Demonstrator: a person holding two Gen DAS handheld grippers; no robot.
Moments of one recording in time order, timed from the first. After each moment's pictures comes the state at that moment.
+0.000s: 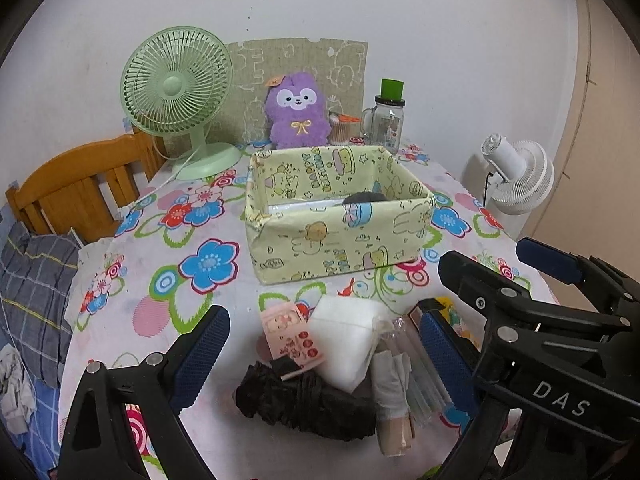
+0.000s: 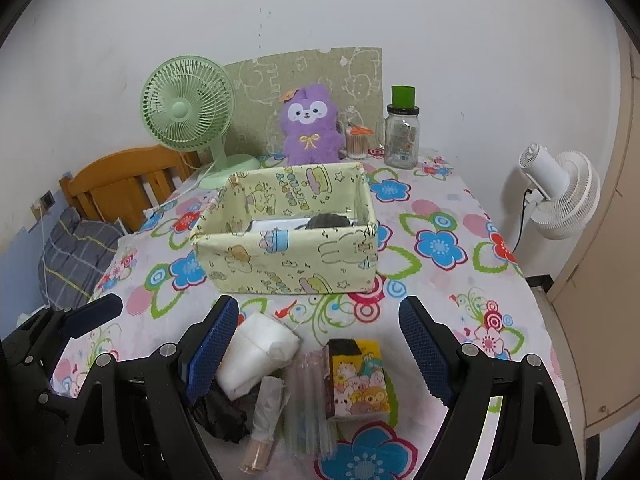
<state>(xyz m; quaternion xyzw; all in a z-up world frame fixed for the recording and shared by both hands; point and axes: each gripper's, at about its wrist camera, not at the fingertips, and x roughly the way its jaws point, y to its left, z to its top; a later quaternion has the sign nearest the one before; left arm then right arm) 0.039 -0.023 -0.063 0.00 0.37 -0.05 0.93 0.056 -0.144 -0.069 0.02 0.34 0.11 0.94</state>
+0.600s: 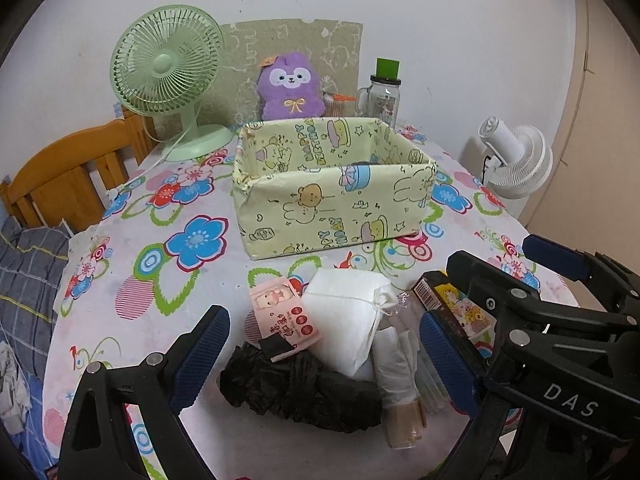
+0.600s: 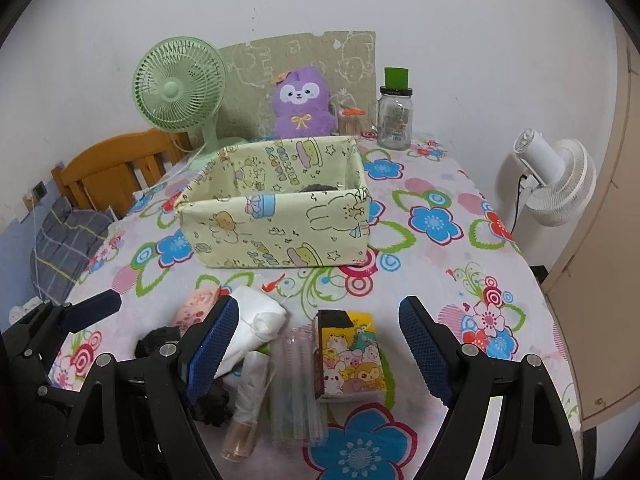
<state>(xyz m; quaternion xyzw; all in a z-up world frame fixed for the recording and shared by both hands) 0.037 -0.026 -0.092 0.00 0.39 -0.06 0.92 0.052 -0.146 -0.095 0.01 0.35 0.09 0.93</state>
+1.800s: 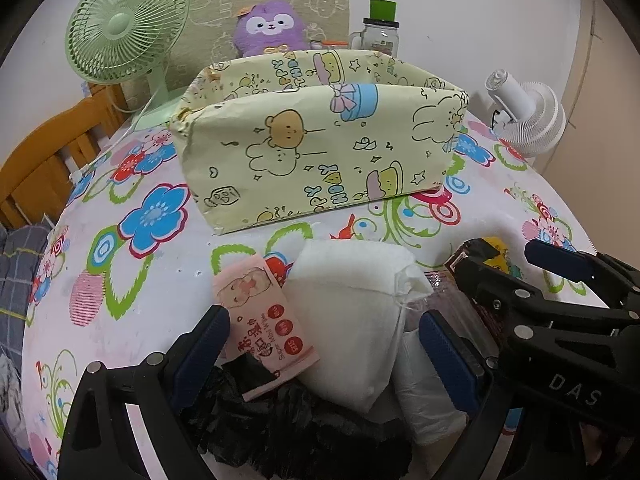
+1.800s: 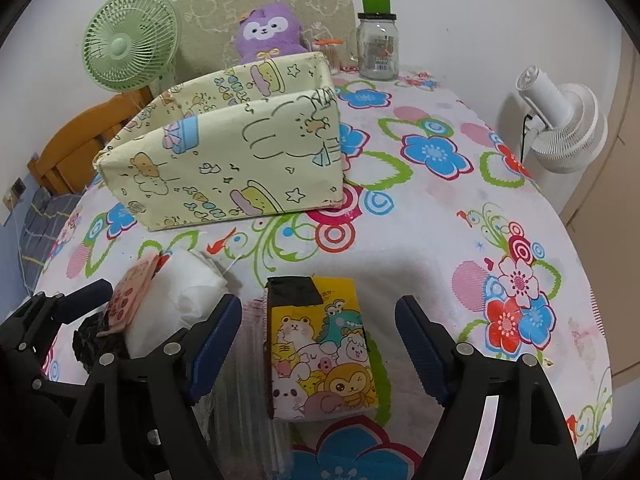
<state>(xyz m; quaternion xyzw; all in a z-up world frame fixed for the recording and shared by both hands) 0.086 -0.038 -0.151 0.03 0.45 -0.07 0.89 0.100 -0.161 -0.161 0.03 0.44 0.07 0.89</state>
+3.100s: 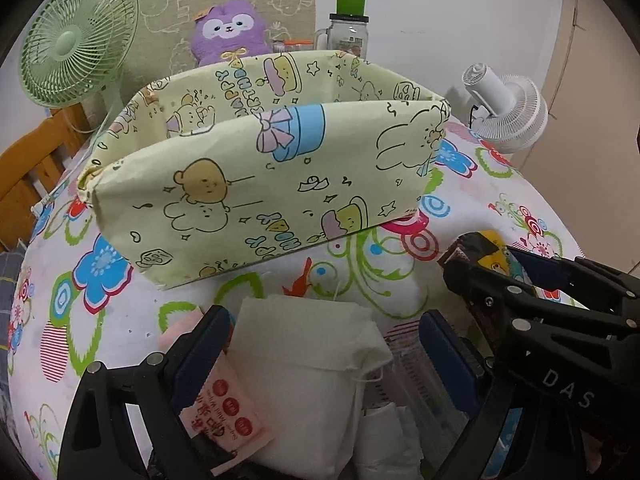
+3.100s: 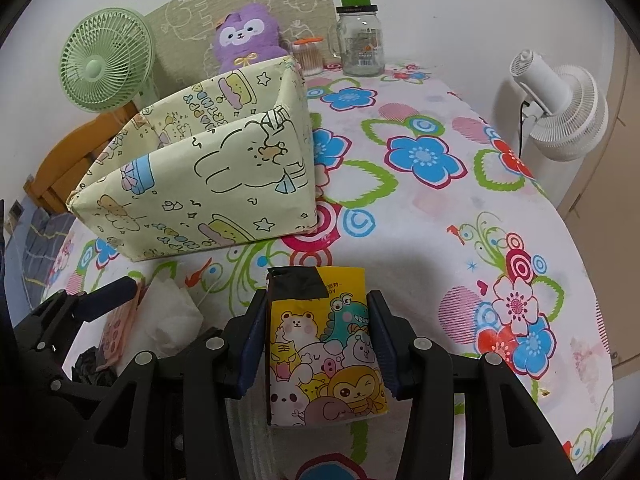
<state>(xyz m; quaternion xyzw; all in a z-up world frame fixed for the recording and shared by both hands) 0.127 -0.059 -0.152 0.04 0.45 -0.12 0.88 0.127 -0.182 -0.162 0.06 0.45 0.07 0.89</state>
